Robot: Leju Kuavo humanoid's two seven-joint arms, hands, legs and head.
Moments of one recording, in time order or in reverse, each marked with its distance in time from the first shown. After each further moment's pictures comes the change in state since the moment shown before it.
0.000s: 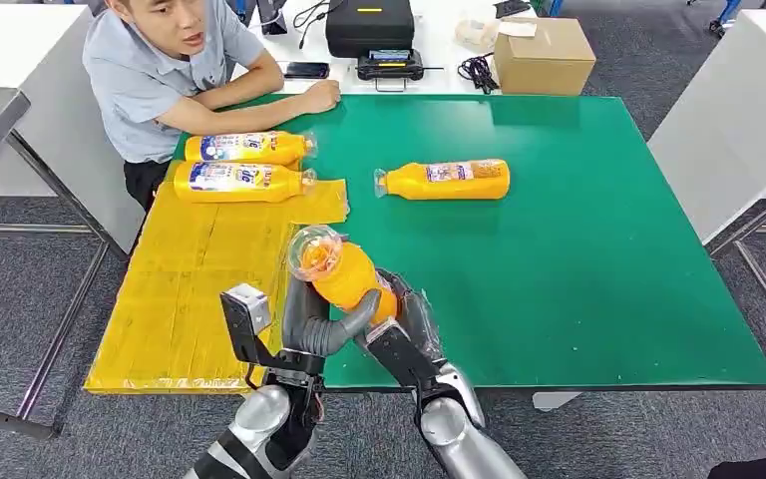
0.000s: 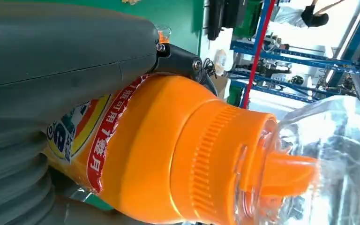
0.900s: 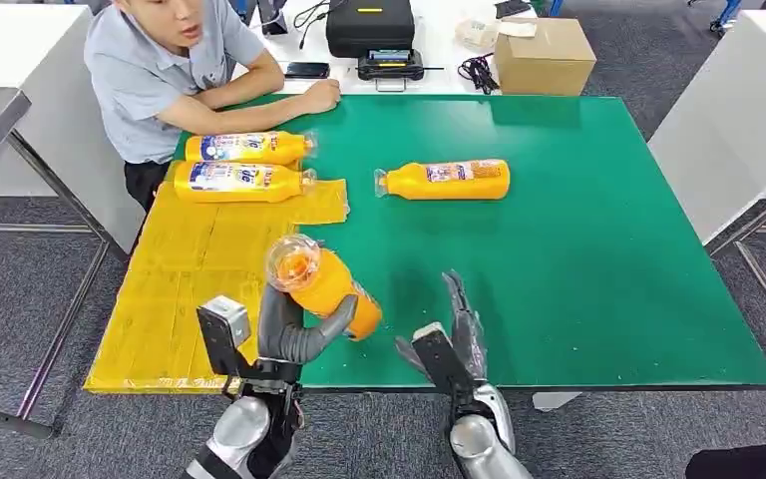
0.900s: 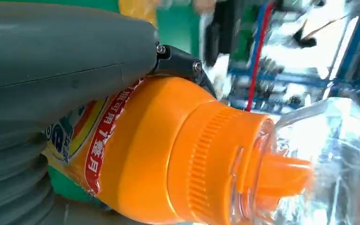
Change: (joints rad) left arm 0.086 0.032 0.082 -0.112 -0.221 0.079 0.042; right arm 0.092 -0.020 -0.188 0.021 0.063 -0.133 0.022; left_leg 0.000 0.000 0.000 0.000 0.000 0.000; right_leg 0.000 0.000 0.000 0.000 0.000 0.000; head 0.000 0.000
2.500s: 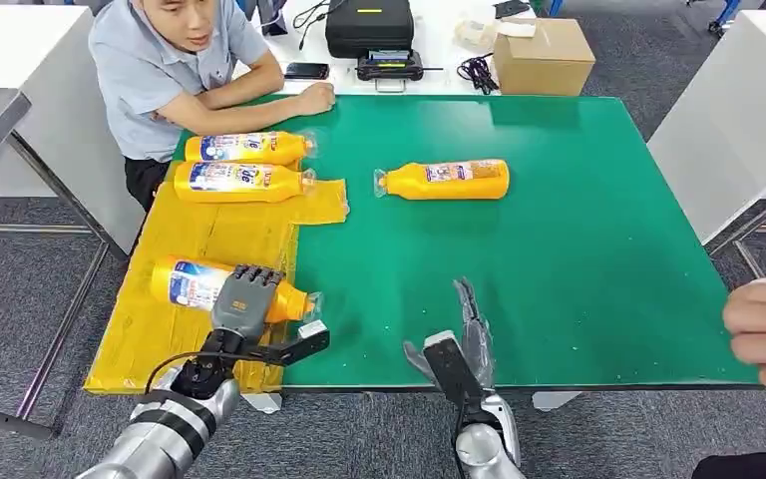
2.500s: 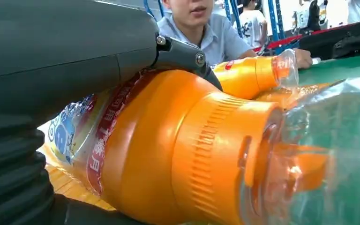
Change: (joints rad) left arm -0.280 0.129 0.183 0.647 -1.603 0.090 0.557; right arm 0.048 0.053 -0.120 -0.037 0.048 0.061 -0.042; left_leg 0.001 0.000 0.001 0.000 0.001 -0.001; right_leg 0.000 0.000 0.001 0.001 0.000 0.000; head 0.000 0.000
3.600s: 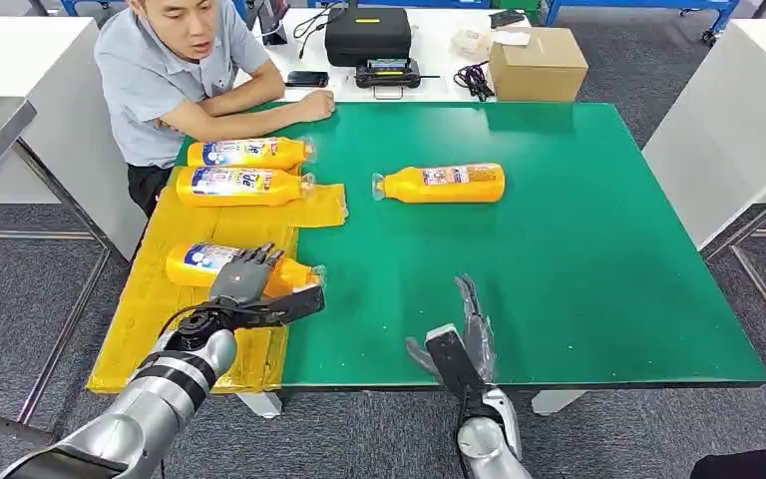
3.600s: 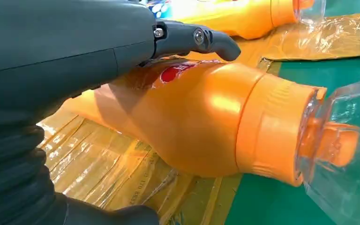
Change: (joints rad) left arm -0.151 -0.026 0.117 0.176 0.225 -0.380 -0.030; right arm -0.030 0.000 -0.026 0.032 0.008 0.008 0.002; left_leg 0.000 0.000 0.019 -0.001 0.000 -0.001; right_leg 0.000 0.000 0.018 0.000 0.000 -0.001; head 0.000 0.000
